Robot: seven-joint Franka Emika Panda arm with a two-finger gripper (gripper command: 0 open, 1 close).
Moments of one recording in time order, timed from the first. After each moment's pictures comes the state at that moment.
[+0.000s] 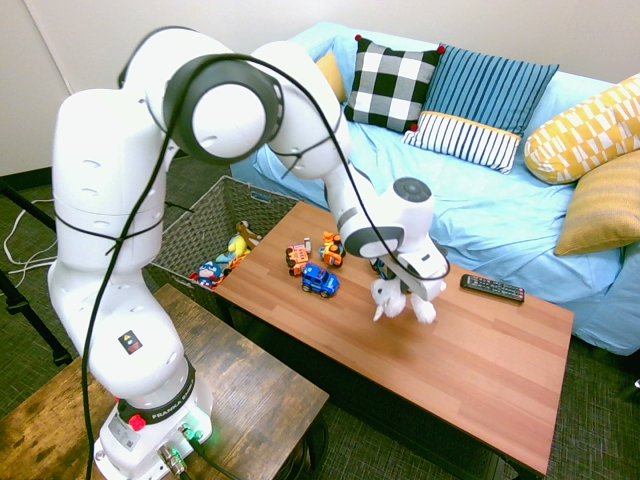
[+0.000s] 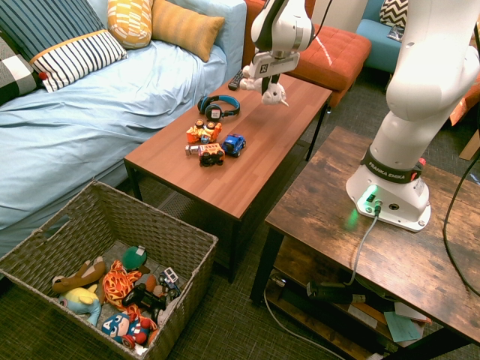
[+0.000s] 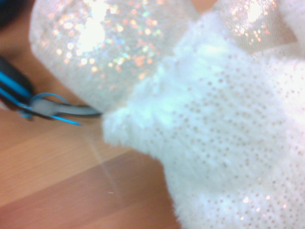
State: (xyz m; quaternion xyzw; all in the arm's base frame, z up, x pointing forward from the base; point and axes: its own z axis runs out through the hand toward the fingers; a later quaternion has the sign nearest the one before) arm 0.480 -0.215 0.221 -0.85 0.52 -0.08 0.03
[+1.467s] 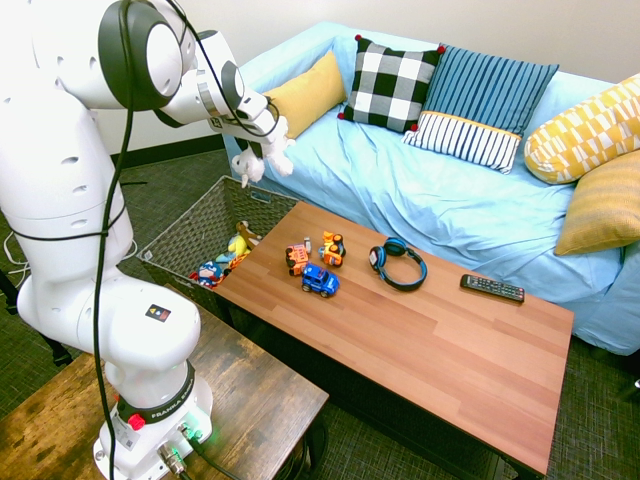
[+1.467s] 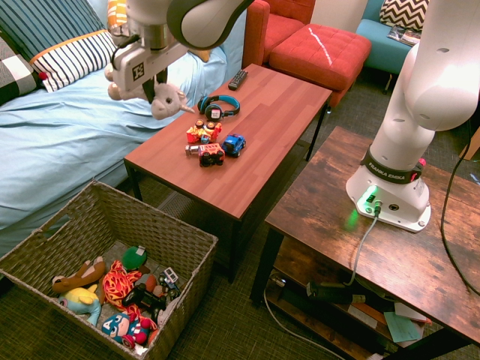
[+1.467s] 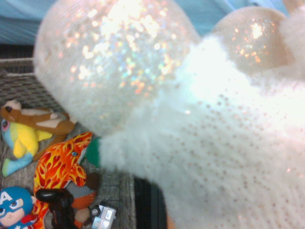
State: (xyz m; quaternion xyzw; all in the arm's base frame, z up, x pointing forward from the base) arm 0.511 0.287 0.337 -0.93 0.34 -0.13 0.00
